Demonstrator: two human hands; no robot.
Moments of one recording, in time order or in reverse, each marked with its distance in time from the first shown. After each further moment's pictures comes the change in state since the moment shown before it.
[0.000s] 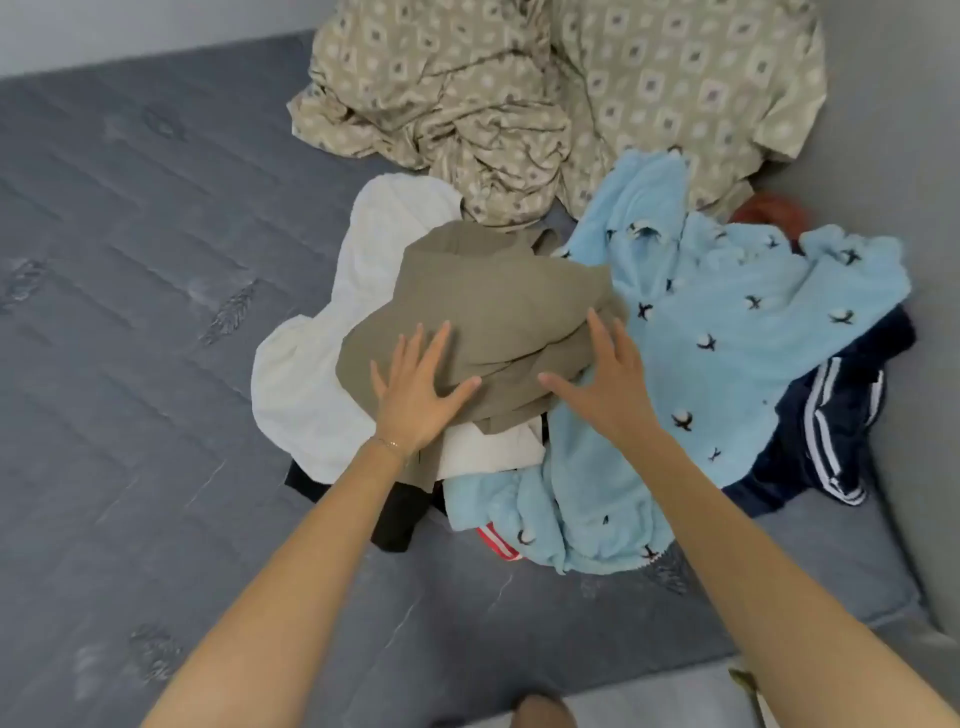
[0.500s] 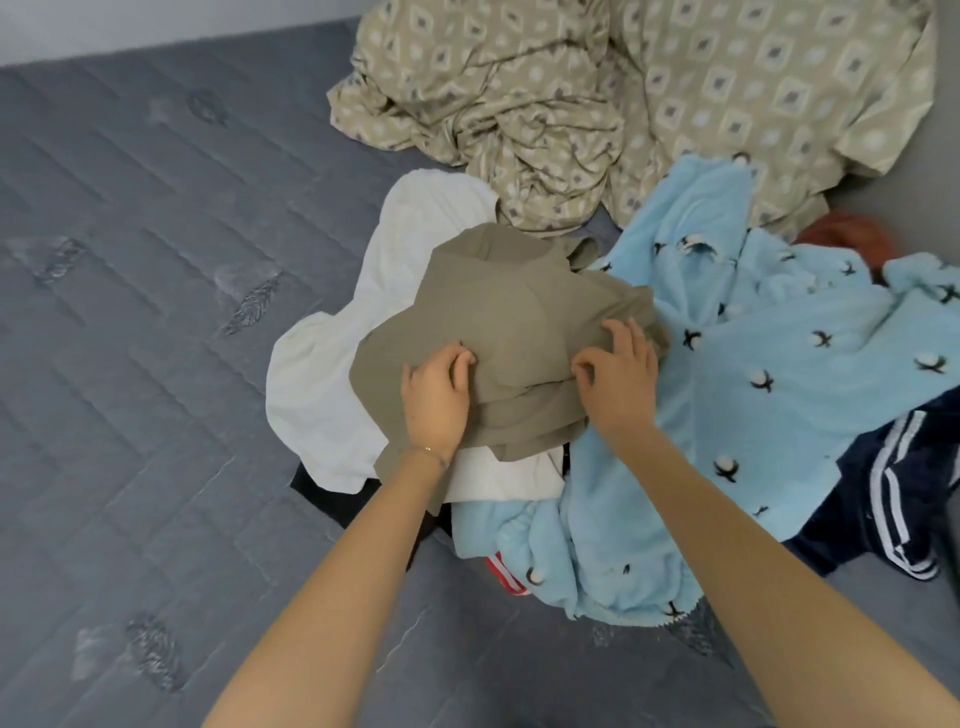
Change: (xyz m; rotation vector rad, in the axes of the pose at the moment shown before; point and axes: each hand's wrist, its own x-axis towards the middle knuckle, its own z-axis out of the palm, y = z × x) left_hand 0.043 0.002 0.037 -0.292 0.471 -0.049; right_hand 0.070 0.011 0.038 -0.308 0.162 -0.183
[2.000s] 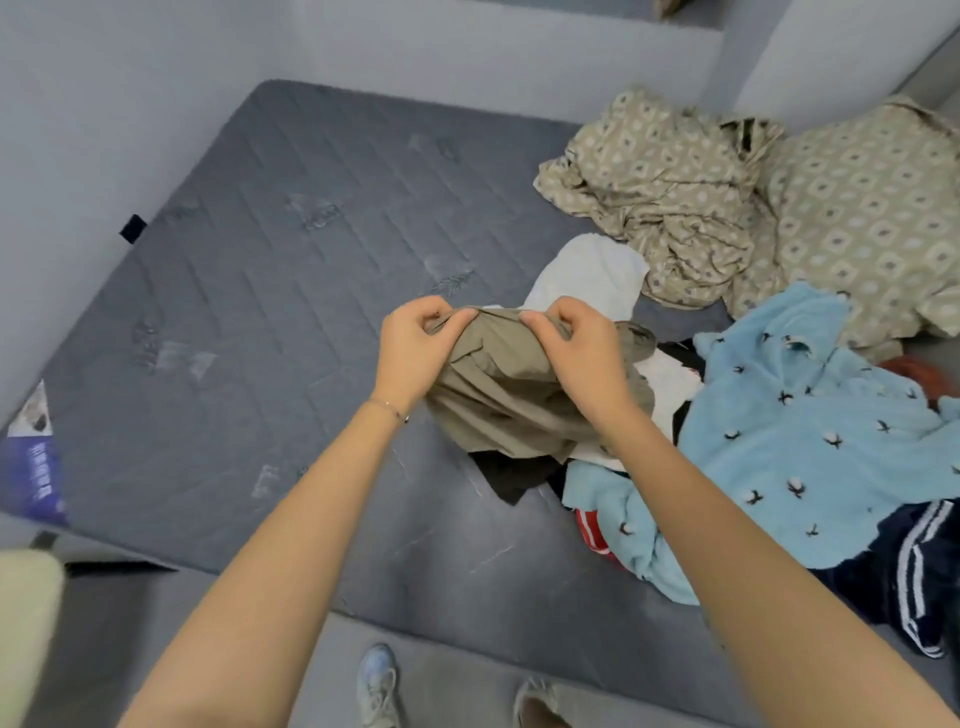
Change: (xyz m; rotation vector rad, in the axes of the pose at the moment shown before) left_hand -0.126 0.009 -0.341 -0.305 0.278 -0.018; right_hand -0.184 -0.304 -0.119 0.665 -0.072 -0.404
